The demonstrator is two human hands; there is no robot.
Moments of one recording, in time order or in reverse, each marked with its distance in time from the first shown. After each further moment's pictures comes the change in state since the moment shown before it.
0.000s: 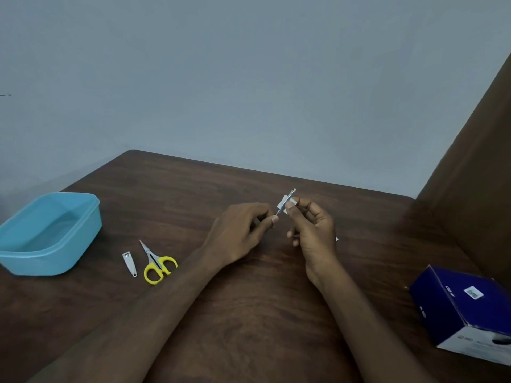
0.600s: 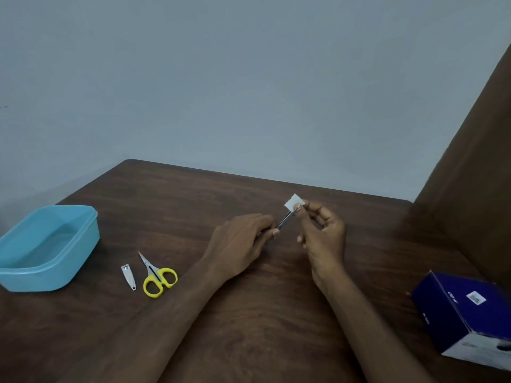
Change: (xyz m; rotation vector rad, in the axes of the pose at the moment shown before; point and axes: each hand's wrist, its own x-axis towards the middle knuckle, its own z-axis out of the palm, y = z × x) left_hand -0.002 0.002 0.002 0.143 -0.058 0.046; right_hand 0.010 0.001 -0.008 -0.043 0.163 -0.097
